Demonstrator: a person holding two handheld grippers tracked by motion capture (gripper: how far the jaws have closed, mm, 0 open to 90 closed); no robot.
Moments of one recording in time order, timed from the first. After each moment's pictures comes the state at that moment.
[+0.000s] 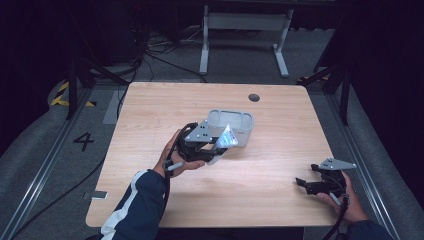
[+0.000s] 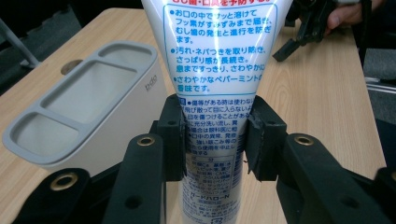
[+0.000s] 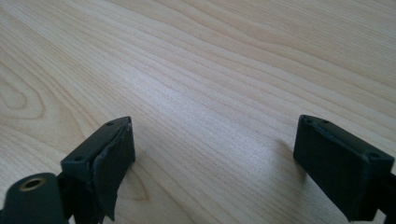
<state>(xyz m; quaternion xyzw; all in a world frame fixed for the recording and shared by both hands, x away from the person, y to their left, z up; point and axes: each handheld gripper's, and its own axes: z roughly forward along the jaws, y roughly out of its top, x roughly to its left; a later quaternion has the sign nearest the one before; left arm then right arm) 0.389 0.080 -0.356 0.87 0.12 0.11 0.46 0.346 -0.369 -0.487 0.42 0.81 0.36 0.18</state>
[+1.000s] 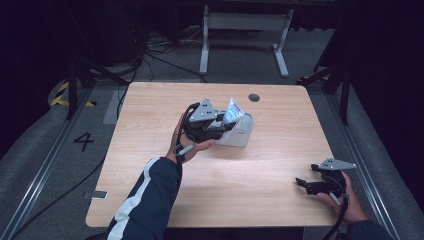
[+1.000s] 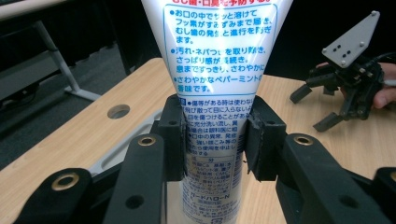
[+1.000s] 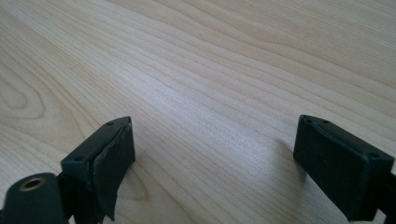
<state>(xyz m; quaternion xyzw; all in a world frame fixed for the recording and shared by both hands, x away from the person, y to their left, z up) 0.418 0.063 -0.329 0.81 0.18 0.16 0.54 0.346 -0.369 -0.487 0.42 0.81 0.36 0.18</state>
